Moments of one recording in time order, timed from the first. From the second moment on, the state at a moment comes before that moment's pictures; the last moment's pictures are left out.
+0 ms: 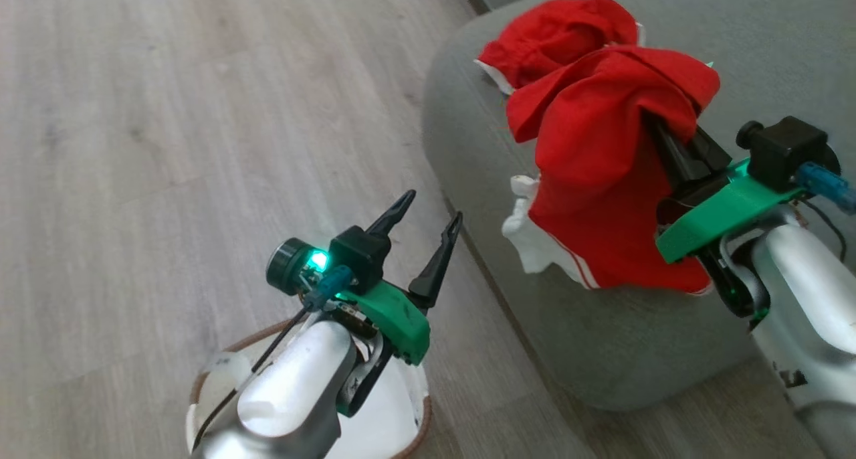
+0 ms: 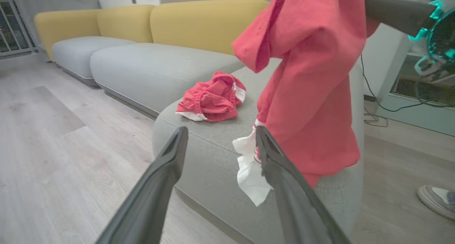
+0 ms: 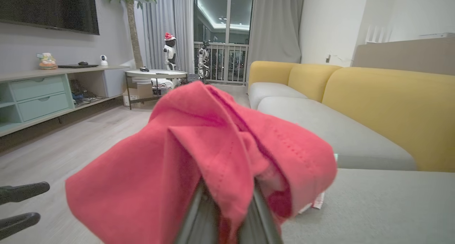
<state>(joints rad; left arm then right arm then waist) -0.48 0.09 -0.76 0.46 -0.40 0.05 -0.25 -0.54 -0.40 0.45 0.35 0.51 0.13 -0.25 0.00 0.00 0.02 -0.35</state>
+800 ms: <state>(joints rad) -0.57 0.08 -0.81 0.46 -0.36 0.03 -0.23 -0.92 -0.48 0.23 0.58 0.54 0.13 -0.18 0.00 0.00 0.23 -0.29</state>
